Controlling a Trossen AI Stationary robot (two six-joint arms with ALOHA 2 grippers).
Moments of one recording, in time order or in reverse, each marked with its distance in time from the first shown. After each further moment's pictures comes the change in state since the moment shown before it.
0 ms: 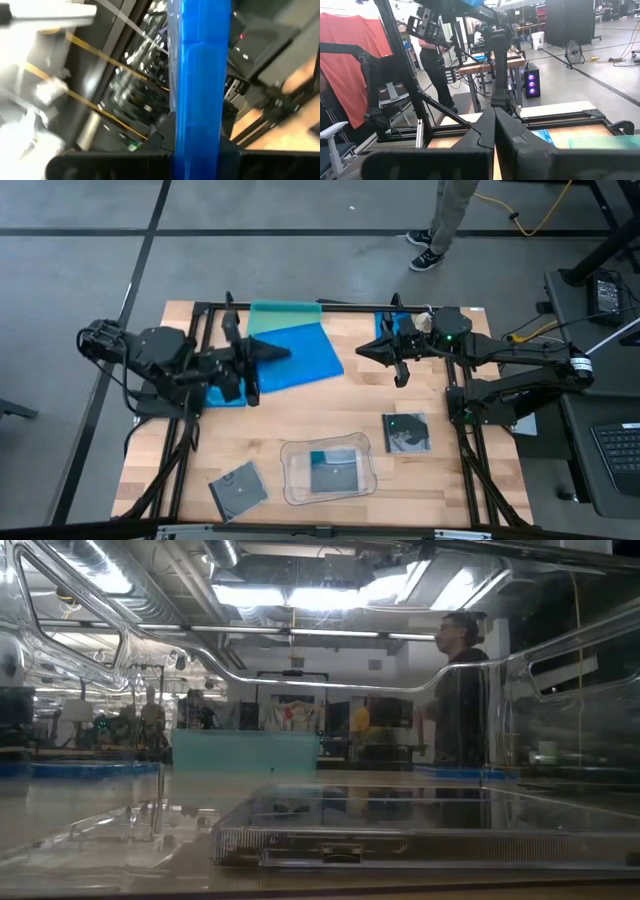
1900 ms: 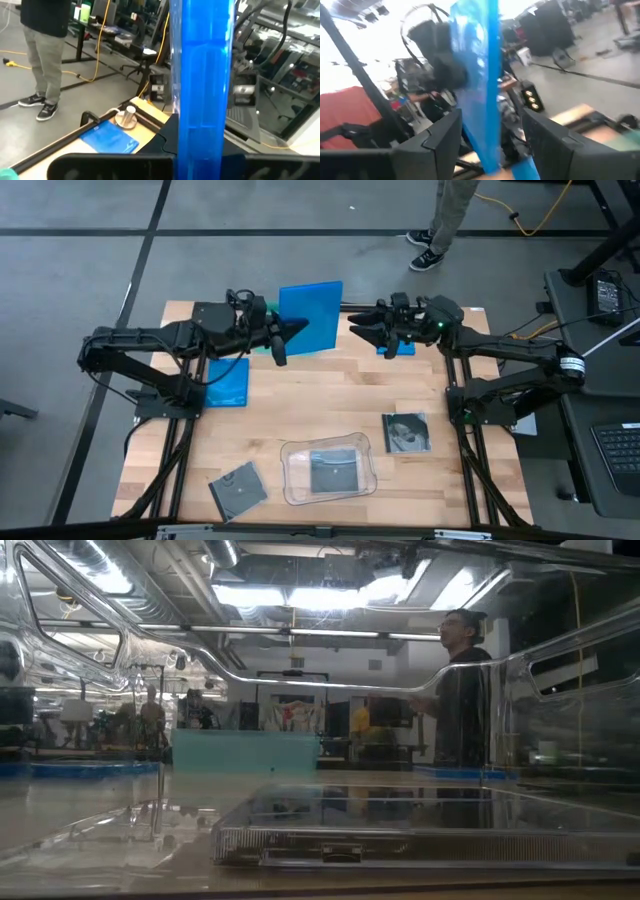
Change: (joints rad) left arm 0.389 -0.016 -0.218 0.009 0.192 -1.439; right arm -0.139 0.114 -0.001 0.269 -0.008 0.338
